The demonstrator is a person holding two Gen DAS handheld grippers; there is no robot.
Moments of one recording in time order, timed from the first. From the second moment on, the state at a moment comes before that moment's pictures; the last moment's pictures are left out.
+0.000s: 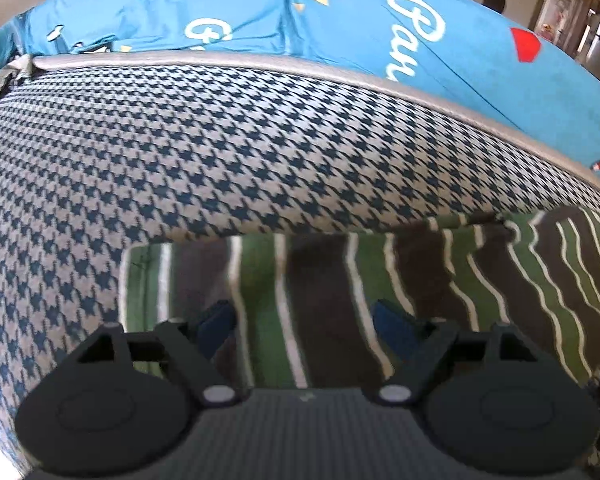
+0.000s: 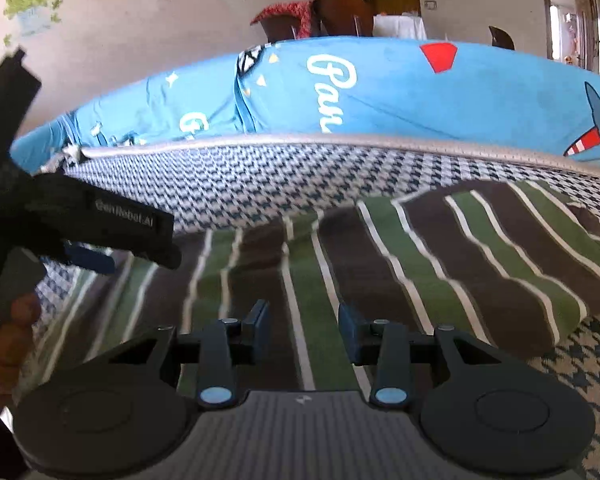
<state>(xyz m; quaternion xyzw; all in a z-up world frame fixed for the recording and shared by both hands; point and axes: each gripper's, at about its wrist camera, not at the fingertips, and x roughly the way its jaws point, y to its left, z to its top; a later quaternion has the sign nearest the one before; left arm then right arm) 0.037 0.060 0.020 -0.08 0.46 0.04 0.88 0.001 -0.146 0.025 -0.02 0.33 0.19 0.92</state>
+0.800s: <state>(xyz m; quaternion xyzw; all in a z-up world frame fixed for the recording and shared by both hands) 0.018 0.024 0.008 -0.01 0.47 0.02 0.88 -0.046 -0.184 0.021 -0.02 0.34 0.20 0.92</state>
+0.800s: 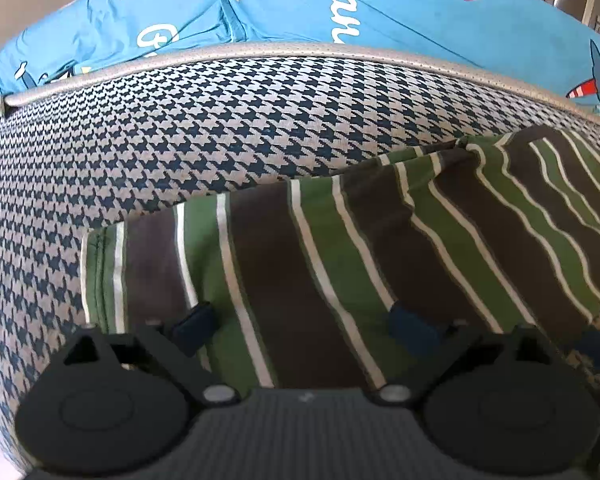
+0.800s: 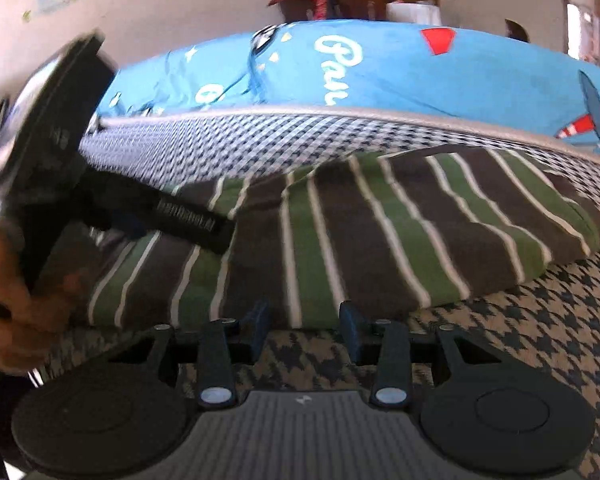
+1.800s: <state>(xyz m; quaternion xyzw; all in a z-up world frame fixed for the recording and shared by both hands) 0.025 0.008 0.002 0.00 0.47 0.02 0.88 0.000 -0.208 0.010 -0.02 0.32 0.09 0.94</state>
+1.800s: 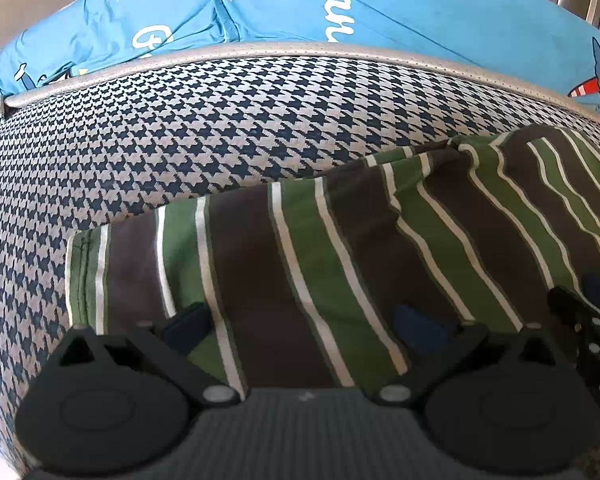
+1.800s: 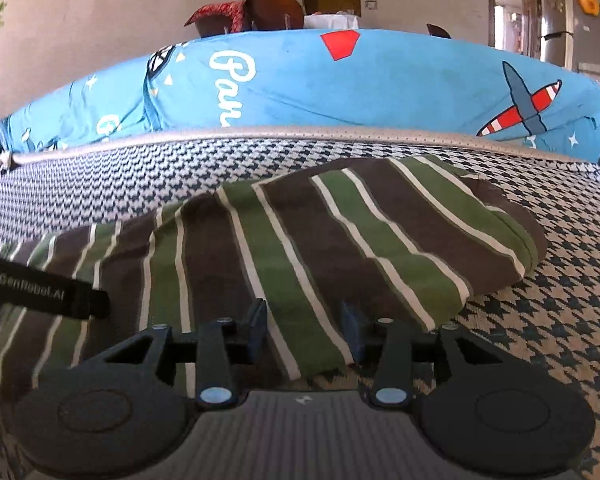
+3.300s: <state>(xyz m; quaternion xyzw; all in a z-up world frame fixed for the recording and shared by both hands) -0.051 -0.013 0.002 0.01 0.41 0.03 0.91 -0.042 -0.209 -0.002 -0.05 0.30 0.09 0.95</state>
